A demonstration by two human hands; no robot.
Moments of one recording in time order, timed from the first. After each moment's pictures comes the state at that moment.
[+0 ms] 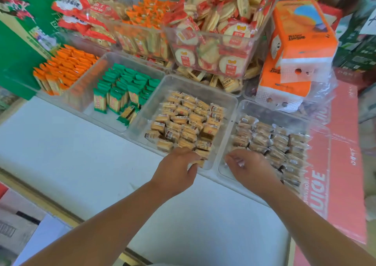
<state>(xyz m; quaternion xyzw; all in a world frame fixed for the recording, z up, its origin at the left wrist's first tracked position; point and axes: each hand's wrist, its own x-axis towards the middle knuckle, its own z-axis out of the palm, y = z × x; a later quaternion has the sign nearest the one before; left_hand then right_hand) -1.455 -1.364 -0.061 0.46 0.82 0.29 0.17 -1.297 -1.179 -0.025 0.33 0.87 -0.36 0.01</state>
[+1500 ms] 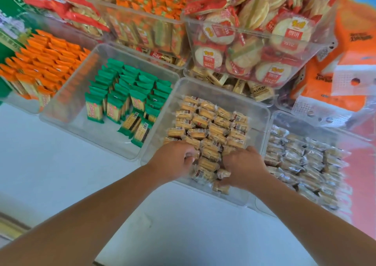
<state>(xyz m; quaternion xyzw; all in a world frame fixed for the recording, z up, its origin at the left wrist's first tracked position) -1.621 -1.346 -0.101 0.48 0.79 0.24 0.29 -1.453 -1.175 -0.076 0.18 0.93 -0.03 0.31</state>
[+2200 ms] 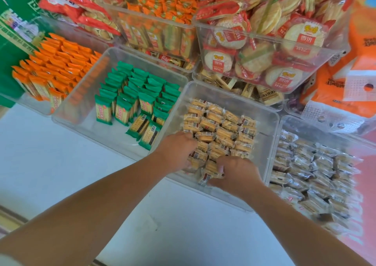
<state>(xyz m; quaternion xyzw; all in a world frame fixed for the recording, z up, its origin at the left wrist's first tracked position) -1.653 -1.328 -0.091 0.60 0.77 -0.03 0.20 -1.469 -1.211 -0.082 0.26 0.92 -0.16 0.23</state>
